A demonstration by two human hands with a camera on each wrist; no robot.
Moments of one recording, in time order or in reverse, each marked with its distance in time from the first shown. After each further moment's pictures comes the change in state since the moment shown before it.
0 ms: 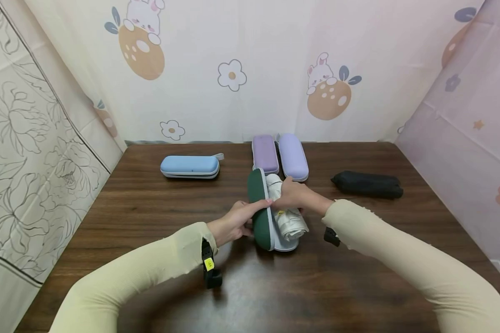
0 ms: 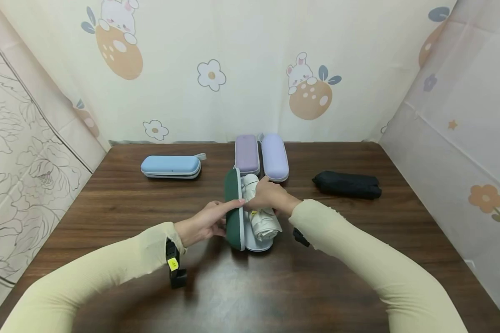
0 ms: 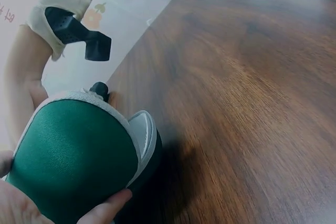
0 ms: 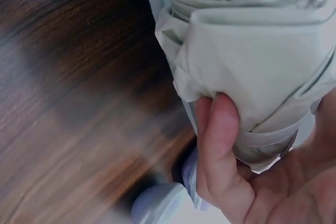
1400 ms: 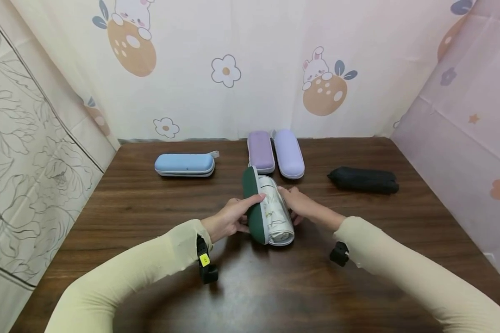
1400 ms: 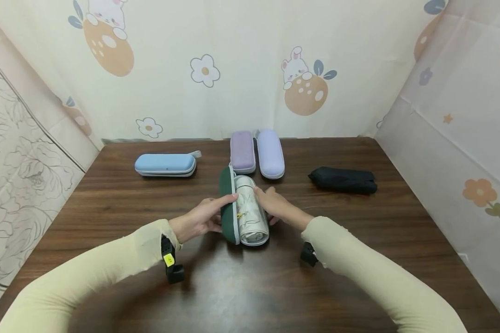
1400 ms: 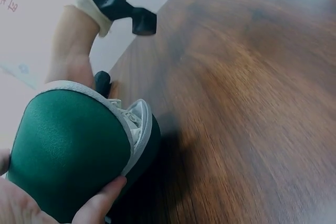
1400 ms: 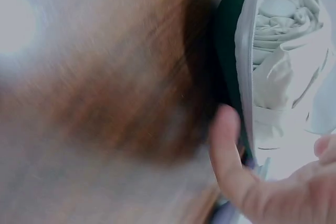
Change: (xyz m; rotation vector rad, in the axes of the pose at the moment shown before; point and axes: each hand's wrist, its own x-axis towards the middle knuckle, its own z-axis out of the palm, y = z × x) left_hand 0.009 0.004 -0.004 -0.044 0.011 -0.056; right_hand -0.001 0.037 0.032 0.542 0.024 0.030
